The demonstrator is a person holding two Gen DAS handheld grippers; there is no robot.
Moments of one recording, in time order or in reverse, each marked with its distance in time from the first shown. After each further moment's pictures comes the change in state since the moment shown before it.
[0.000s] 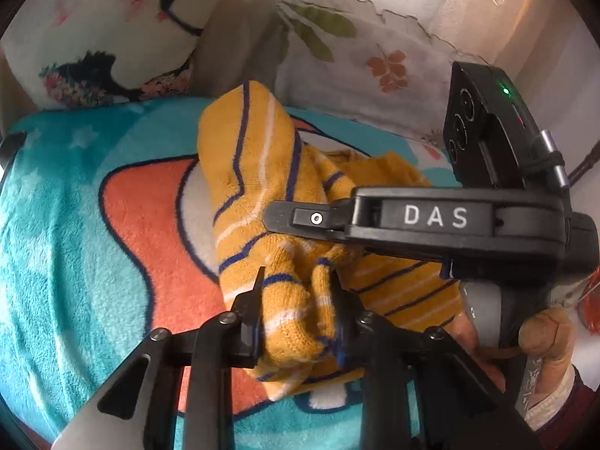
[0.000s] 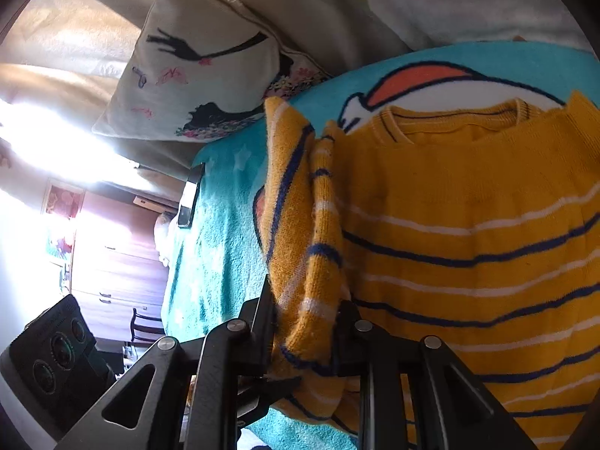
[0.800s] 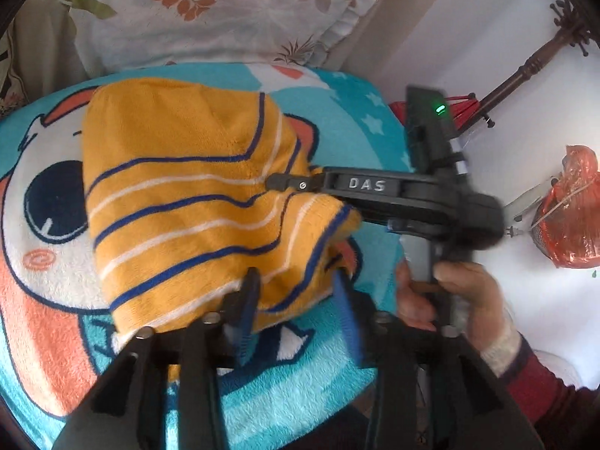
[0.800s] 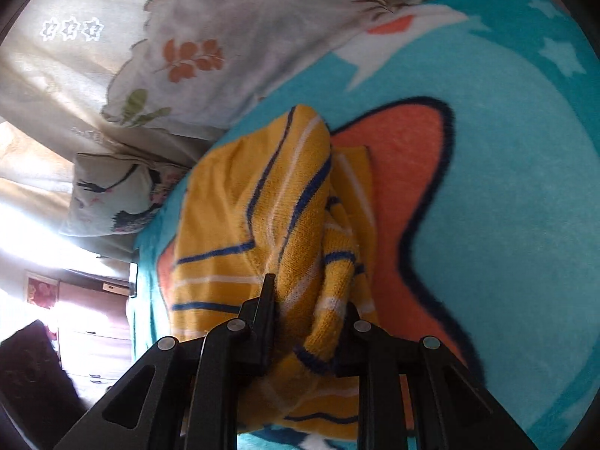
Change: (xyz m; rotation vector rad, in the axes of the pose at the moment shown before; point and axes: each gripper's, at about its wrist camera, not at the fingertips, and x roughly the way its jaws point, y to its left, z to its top) left arm 0.049 -0.157 -0.011 0.210 0.207 -0.259; right arm -0.145 -0.185 -0.042 0.239 -0.225 -0.150
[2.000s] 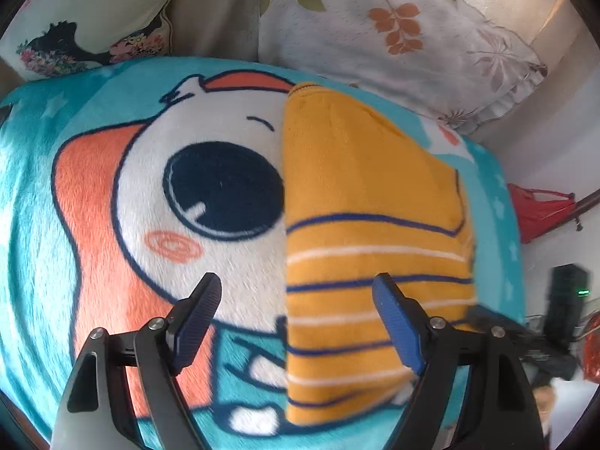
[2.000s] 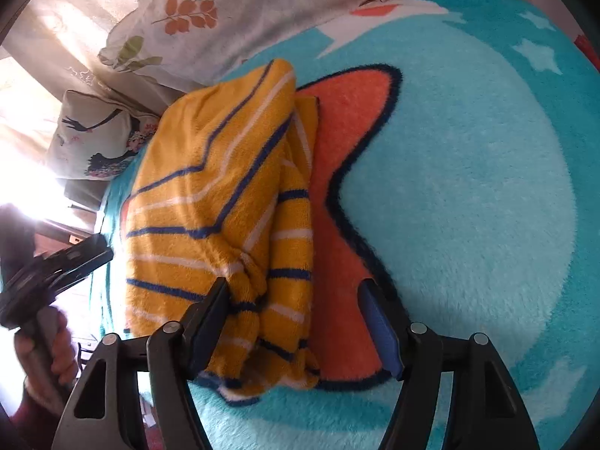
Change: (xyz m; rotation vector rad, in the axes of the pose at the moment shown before) left arm -0.030 0.127 0.027 -0.322 -0.076 0.300; right arm -0.037 -0.009 -0.028 -0.175 0.046 -0.090
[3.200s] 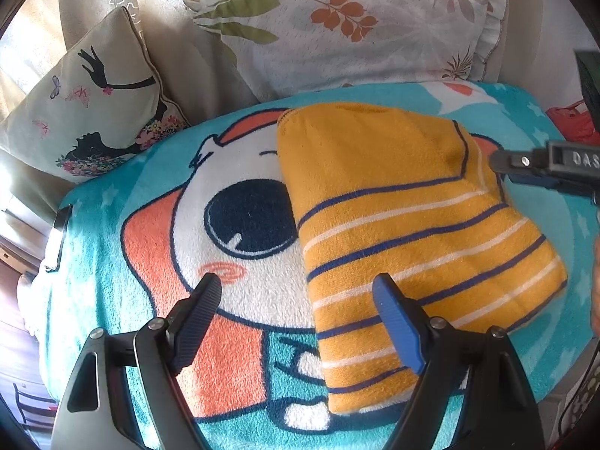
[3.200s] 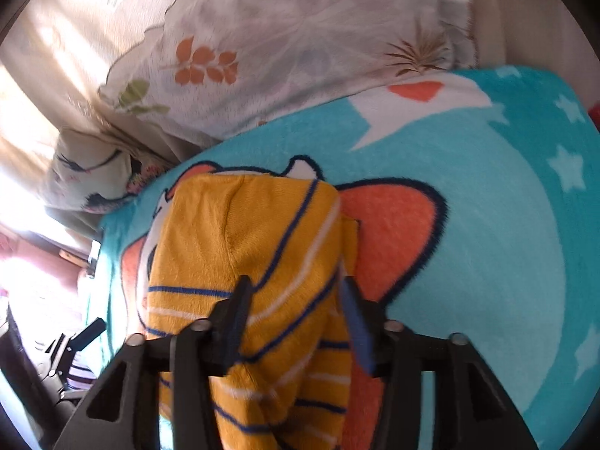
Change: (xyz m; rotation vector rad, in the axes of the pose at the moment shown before) left arm -0.016 -0.066 -0.023 0.295 -0.102 0.369; right arm 0.009 0.027 0.076 -0.018 -0.069 -0.070
